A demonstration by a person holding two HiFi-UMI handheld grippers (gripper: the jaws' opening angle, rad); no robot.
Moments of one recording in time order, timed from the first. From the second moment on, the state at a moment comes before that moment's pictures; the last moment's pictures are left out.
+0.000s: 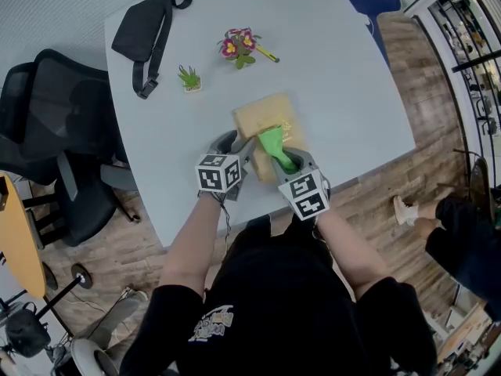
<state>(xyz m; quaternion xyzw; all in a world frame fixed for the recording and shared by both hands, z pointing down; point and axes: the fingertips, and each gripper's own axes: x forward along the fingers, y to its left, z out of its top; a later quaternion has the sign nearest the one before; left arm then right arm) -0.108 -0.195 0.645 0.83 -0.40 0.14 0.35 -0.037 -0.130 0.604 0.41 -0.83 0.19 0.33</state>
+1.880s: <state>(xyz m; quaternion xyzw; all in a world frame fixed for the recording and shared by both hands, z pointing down) -0.108 -0.194 0.645 0.83 -0.40 0.14 0.36 0.053 -0.131 0.621 0.47 -0.80 0.18 0.32</state>
